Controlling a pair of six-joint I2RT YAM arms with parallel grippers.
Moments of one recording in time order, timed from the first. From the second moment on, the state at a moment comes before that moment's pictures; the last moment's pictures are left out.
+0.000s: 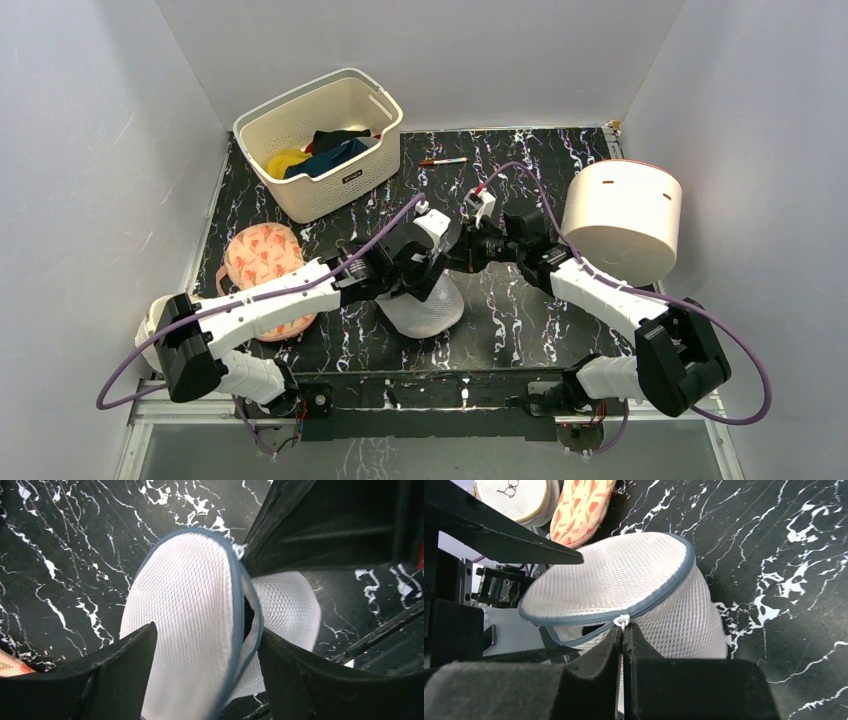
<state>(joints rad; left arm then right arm) -1.04 1.36 1.13 -0.63 -0.34 -0.23 0.50 1.29 0.73 0.10 -0.67 0.43</state>
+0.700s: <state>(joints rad) -1.04 1.47 1.21 -0.63 -0.33 -0.26 0.53 1.26 0.73 0.10 -0.67 0.45</state>
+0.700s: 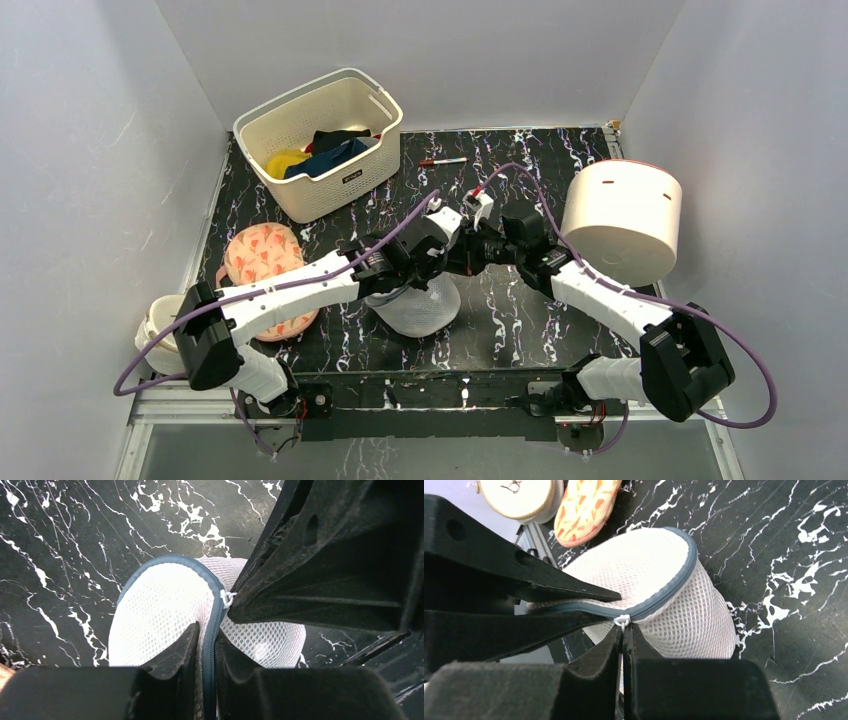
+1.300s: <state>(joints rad) -1.04 1.43 1.29 -0.65 -0.42 0.01 0.53 1.26 0.84 -0.02 -0.46 0.32</state>
